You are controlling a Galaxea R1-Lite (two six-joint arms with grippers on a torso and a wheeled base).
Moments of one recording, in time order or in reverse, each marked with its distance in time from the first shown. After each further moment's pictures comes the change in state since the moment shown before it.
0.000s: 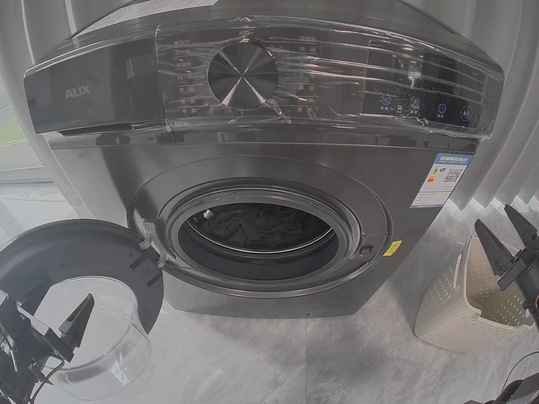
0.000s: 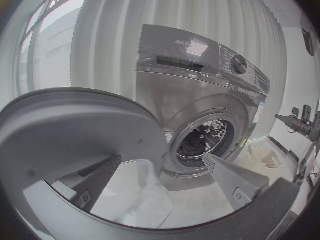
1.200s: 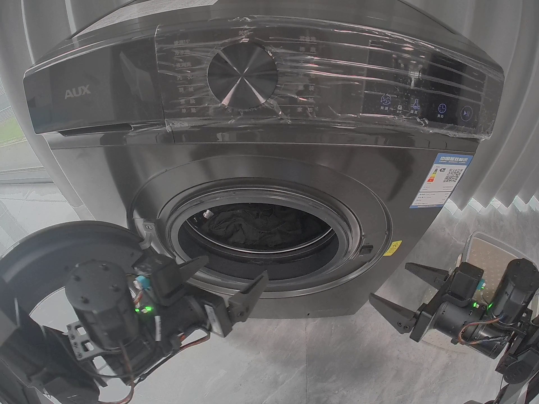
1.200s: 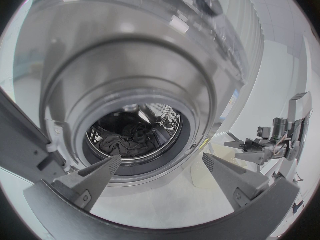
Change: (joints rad) left arm -0.358 0.926 -0.286 -0.580 -0.060 -0.118; right arm 0.313 0.527 0.000 -0.183 0.030 0.091
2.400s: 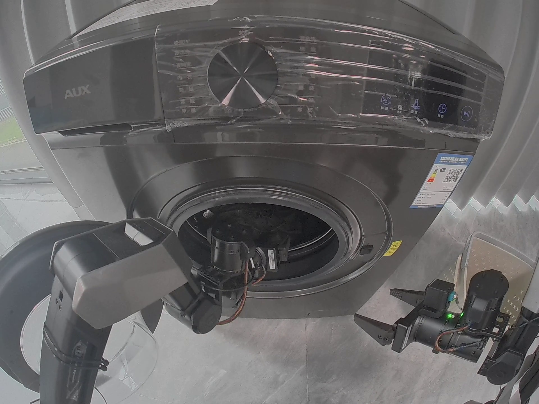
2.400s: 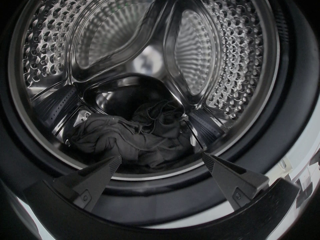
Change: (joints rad) left arm 0.209 0.738 -0.810 0.160 -0.001 0.012; right arm -0.019 0.191 0.000 -0.005 0.018 0.072
